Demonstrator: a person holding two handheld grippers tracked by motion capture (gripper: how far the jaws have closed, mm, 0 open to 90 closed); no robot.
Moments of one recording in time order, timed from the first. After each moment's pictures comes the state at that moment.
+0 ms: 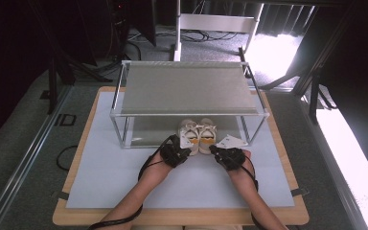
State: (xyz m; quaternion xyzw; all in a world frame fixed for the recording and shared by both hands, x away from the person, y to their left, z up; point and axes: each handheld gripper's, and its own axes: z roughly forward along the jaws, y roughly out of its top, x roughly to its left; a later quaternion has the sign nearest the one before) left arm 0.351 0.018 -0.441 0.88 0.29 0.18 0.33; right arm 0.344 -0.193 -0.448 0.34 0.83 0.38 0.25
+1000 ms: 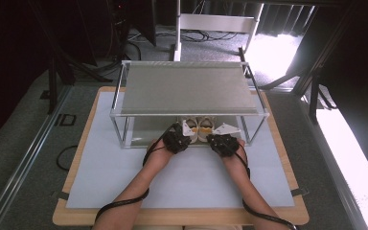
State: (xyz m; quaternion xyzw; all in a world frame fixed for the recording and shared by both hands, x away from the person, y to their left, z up) left arm 0.401 0.015 -0.451 0.89 0.26 0.20 0.32; right arm 0.393 -0.184 -0.457 0.37 0.81 0.37 0.25
